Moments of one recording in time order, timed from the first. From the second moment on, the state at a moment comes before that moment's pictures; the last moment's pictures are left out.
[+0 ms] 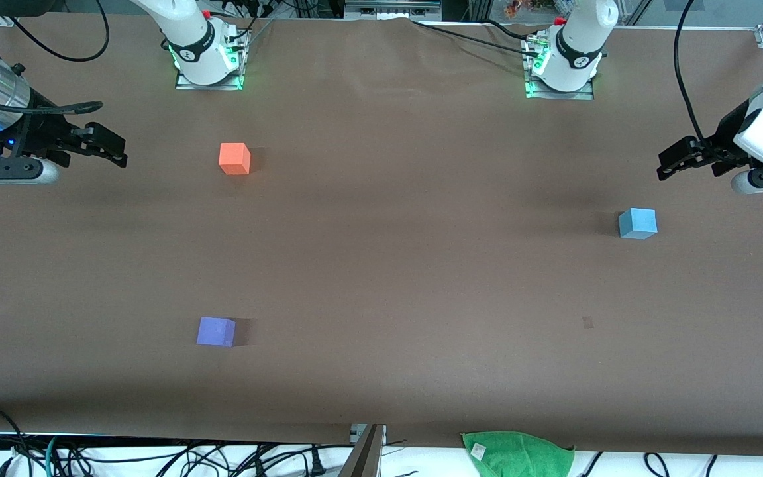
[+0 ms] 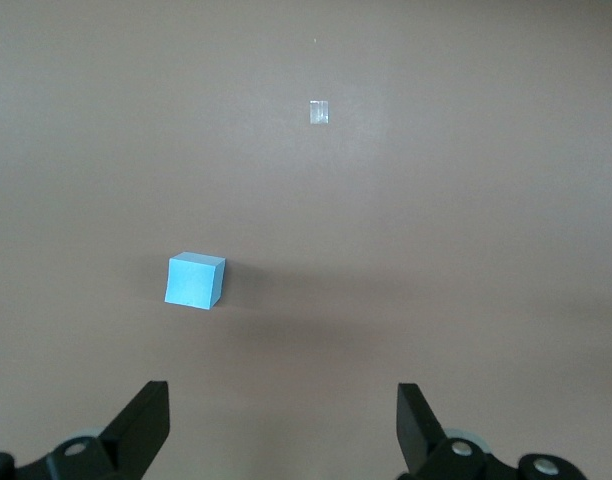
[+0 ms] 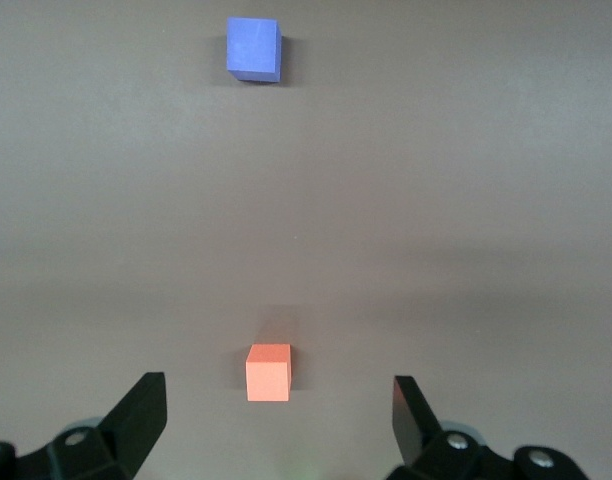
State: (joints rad) left arm 0.06 -0.01 -0.08 -1.69 -0.01 1.63 -0.14; right arm 0.20 0.06 -0.08 -1.54 0.02 1.53 0.12
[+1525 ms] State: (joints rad) left arm 0.05 0.01 -0.08 -1.68 -0.01 1.53 -0.14; right arm 0.20 0.06 -0.08 -1.54 0.02 1.53 0.12
